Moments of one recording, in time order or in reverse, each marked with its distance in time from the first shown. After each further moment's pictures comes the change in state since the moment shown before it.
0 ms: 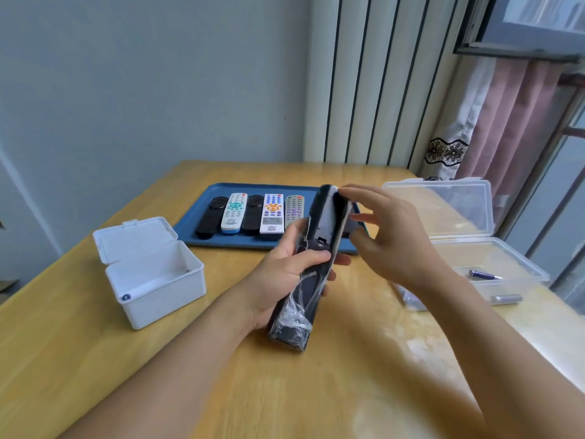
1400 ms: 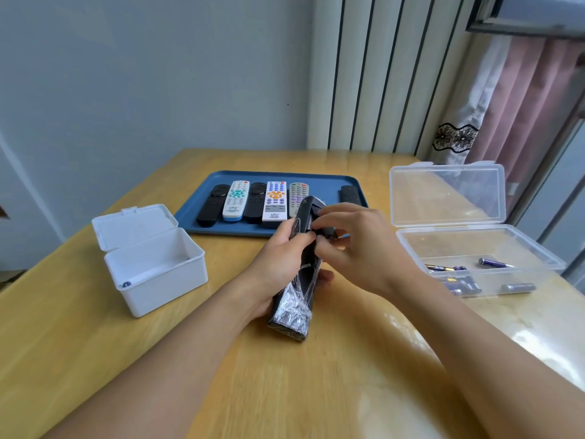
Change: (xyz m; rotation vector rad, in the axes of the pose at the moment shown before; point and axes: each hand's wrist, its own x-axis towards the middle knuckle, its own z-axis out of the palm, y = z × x) left_hand 0.002 -0.001 0.002 0.038 0.228 -0.065; right_hand -0.015 -0.008 0.039 -0.001 -0.107 -0.038
